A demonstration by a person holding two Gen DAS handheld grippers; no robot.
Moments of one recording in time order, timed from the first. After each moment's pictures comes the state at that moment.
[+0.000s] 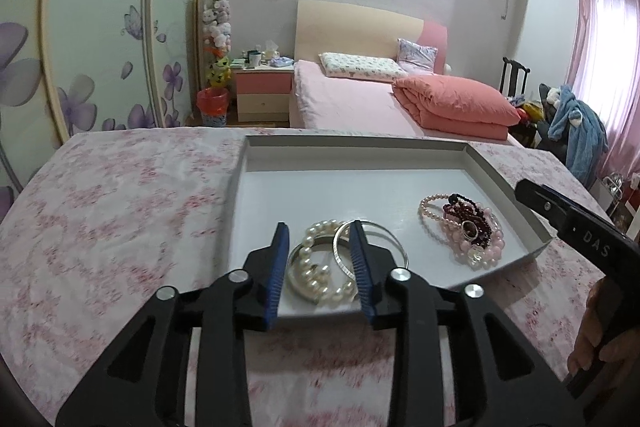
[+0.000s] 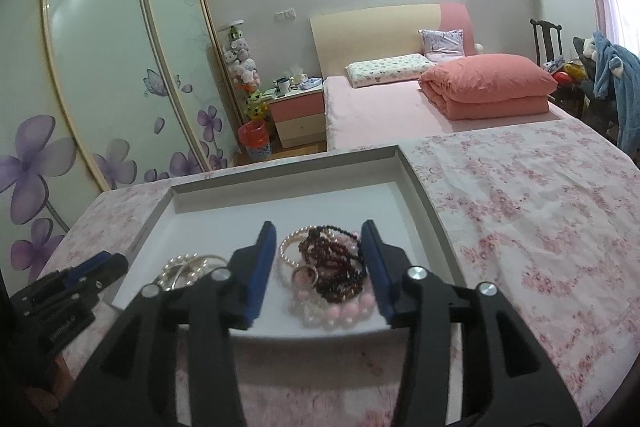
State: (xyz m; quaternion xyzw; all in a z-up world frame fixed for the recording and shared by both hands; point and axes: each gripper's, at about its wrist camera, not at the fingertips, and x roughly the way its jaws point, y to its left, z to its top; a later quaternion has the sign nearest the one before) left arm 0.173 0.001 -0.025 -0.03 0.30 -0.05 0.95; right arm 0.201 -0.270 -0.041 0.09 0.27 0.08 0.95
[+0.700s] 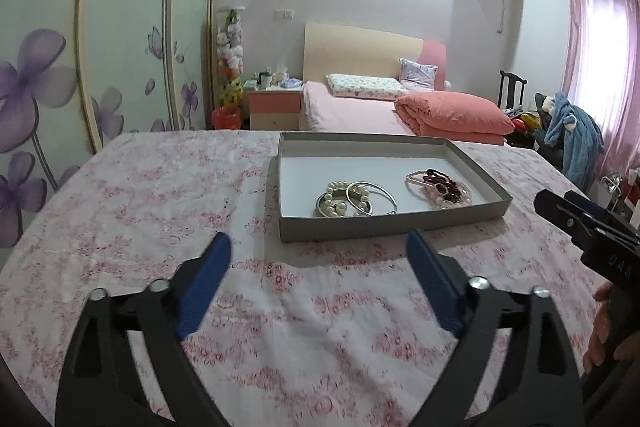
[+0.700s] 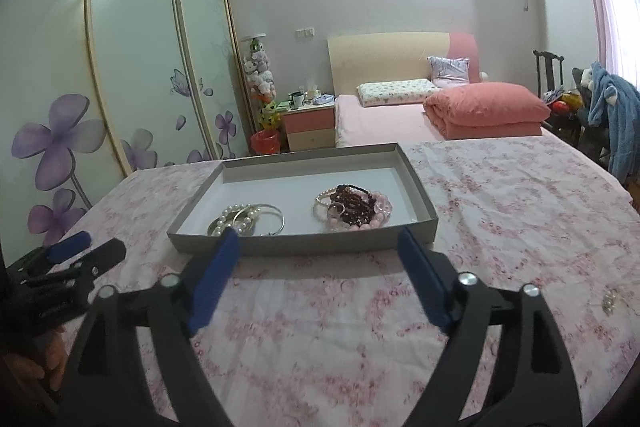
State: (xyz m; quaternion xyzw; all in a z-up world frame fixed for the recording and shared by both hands) left arm 0.061 0.017 -0.009 -0.02 0.26 -0.04 0.96; right arm 0.070 -0.253 -0.019 0.06 0.23 0.09 0.97
